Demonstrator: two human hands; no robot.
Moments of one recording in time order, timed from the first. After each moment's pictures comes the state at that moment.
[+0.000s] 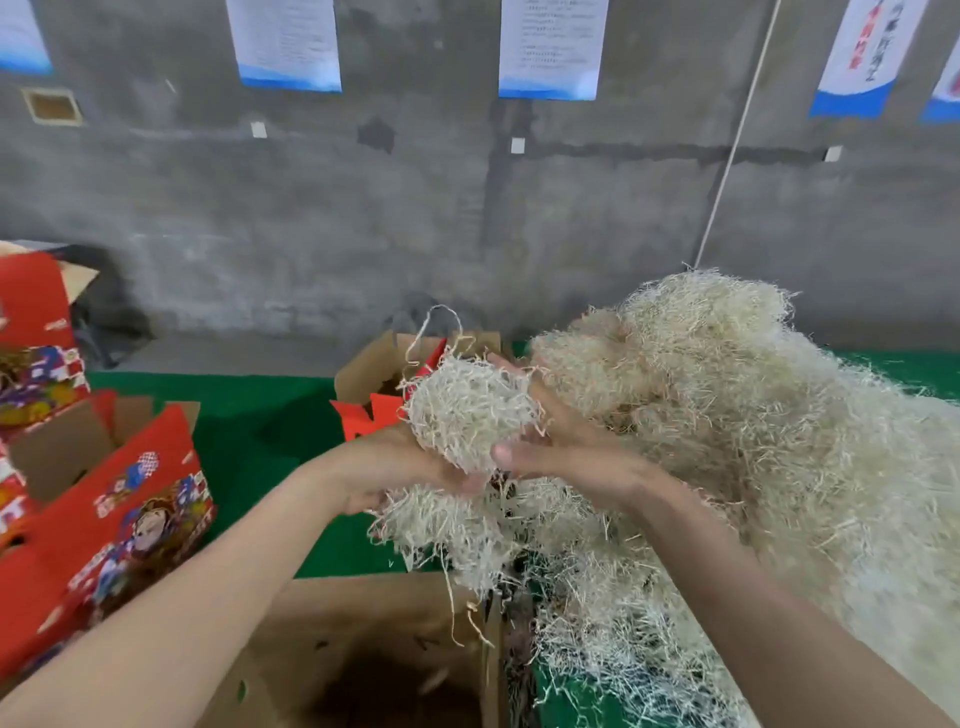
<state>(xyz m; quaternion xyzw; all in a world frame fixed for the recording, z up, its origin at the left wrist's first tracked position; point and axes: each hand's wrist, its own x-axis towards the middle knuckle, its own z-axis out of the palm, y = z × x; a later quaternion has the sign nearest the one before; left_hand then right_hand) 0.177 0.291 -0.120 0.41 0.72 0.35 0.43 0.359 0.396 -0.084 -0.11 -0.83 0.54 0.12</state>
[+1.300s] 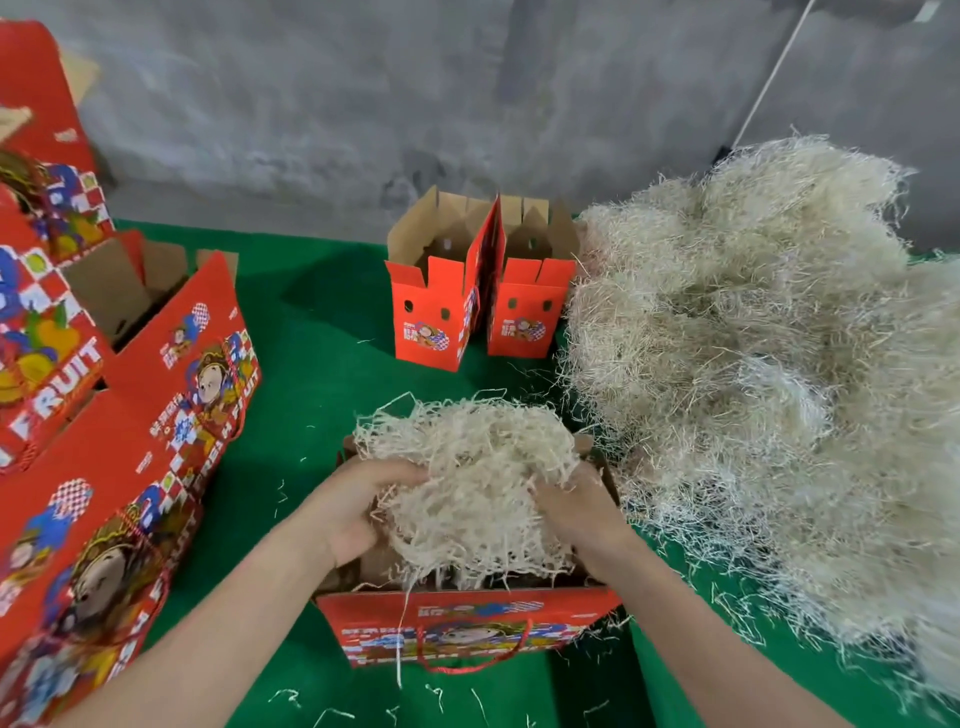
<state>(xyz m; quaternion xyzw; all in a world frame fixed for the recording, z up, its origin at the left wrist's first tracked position) 0.138 0.143 -0.247 0.05 0.59 0.60 0.55 0.303 0.271 -0.243 -0.44 -0.66 0.61 0.07</state>
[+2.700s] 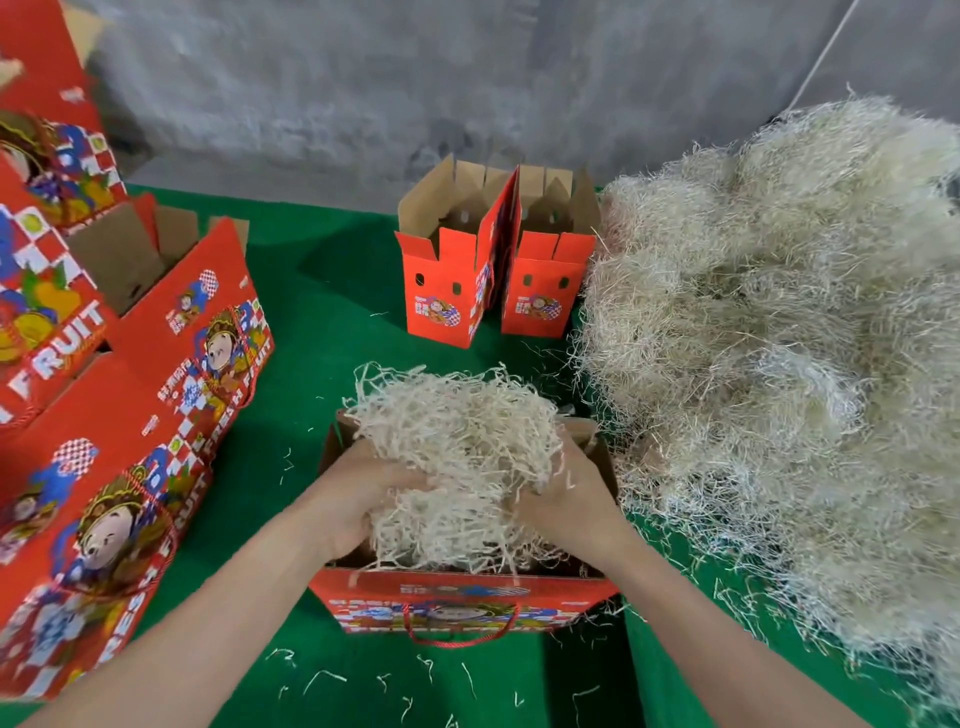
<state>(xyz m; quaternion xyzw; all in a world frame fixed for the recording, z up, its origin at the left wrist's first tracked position) 0.158 0.152 -0.255 0.06 0.66 0.55 0.50 0.307 0.281 -0.253 -0.29 -0.79 0.54 0.09</state>
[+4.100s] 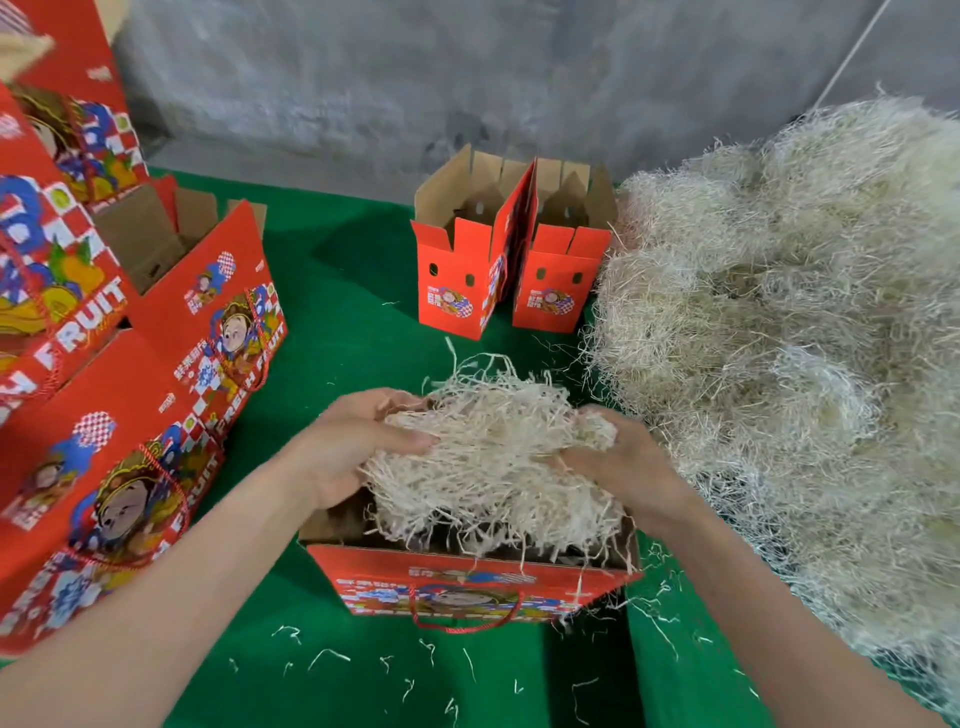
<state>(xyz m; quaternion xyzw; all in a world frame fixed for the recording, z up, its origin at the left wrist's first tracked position) 0.136 0.146 -0.241 0.15 0.69 0.54 0.46 0.315 0.317 -0.239 -0.38 -0.71 0.59 0.08</state>
